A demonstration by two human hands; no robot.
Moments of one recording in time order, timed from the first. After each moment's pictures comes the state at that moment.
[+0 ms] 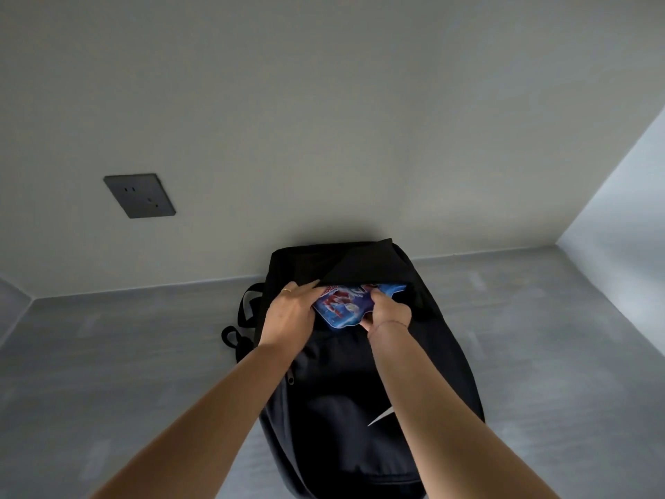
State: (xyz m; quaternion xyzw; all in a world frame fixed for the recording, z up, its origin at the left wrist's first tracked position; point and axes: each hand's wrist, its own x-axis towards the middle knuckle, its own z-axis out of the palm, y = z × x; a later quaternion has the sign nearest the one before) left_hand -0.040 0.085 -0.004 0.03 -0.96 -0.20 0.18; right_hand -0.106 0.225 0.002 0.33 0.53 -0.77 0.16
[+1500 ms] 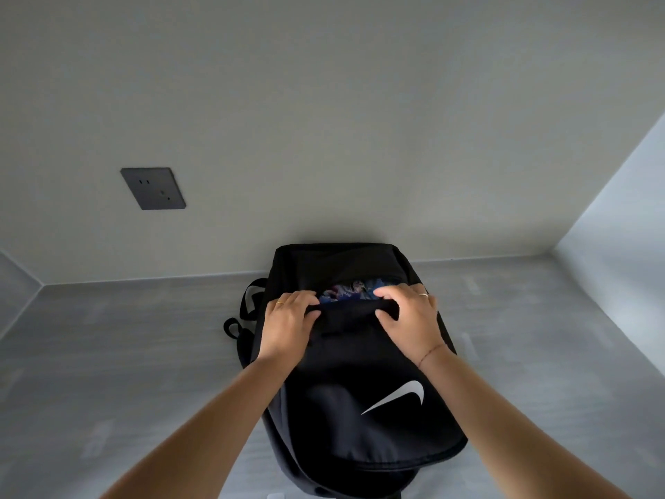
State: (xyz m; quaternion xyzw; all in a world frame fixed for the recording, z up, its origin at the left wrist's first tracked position) left_hand -0.008 0.096 -0.015 0.11 -0.95 -0.24 0.18; right_hand -0.087 0.295 0.002 -0.22 0.93 -0.29 -0.08
